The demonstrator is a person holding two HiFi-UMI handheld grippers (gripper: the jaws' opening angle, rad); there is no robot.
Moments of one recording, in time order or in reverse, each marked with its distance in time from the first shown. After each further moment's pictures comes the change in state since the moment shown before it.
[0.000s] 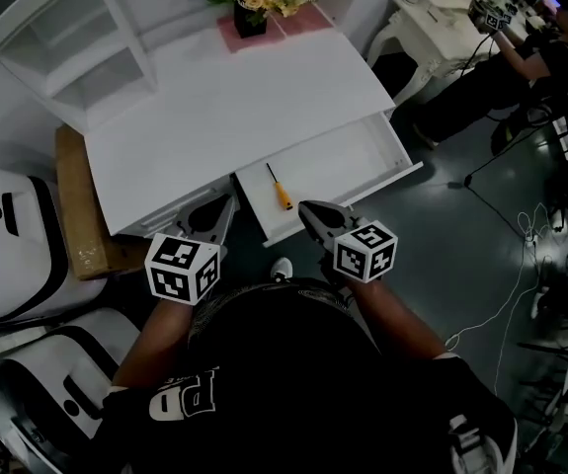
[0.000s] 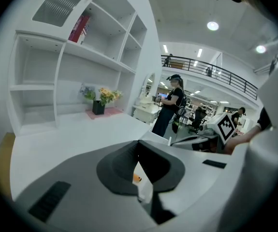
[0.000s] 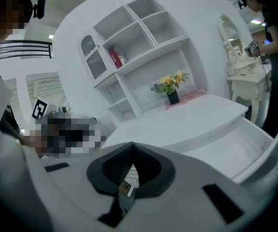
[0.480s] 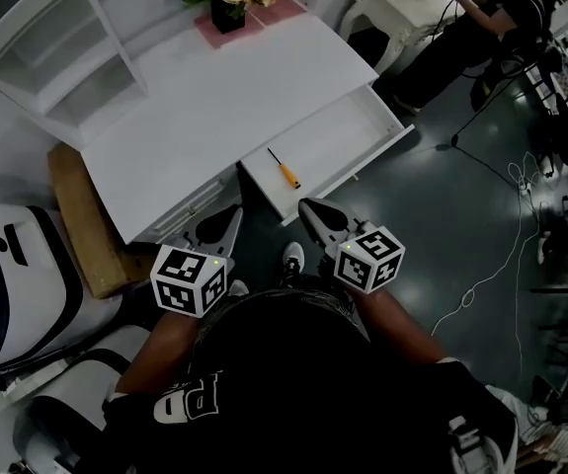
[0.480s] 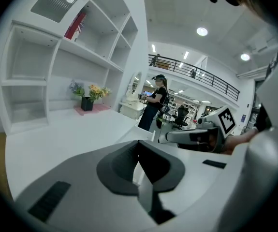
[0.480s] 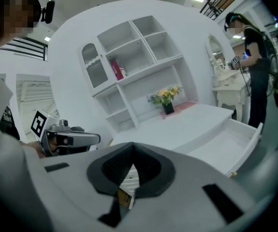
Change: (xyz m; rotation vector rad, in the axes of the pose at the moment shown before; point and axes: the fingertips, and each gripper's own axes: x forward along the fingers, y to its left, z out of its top) left arm -0.063 0.002 -0.023 0.039 0.037 -0.198; right arm -0.011 0.094 0.004 0.041 -0.161 -0.159
